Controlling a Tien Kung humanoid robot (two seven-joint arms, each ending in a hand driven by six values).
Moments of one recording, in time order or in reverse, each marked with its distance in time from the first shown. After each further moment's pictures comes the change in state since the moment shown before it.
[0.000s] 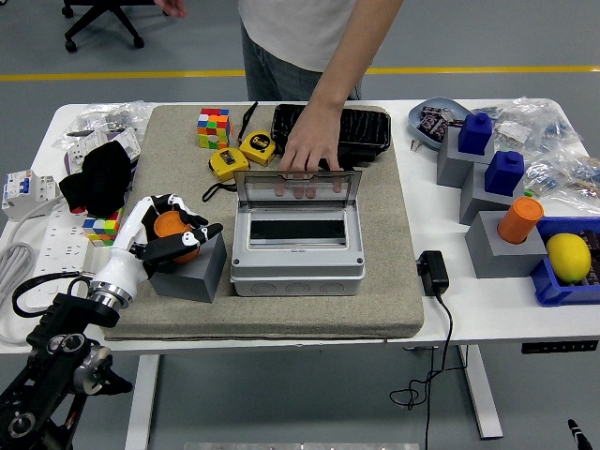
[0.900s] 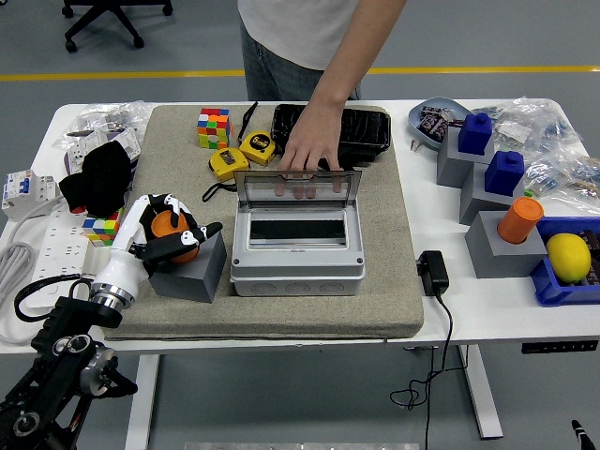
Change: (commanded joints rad) left arm -0.005 0.000 0.027 0.021 -0.042 0.056 -0.067; right arm -0.001 -0.002 0.028 0.000 -0.012 -0.003 0.001
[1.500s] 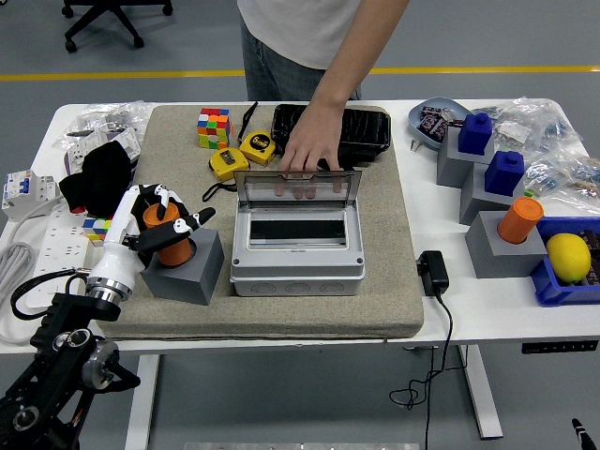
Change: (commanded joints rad) left arm -0.015 0.004 0.009 -0.034 -0.005 0.055 -0.021; right arm 0.002 0.000 0.005 0.000 -0.002 -0.001 0.001
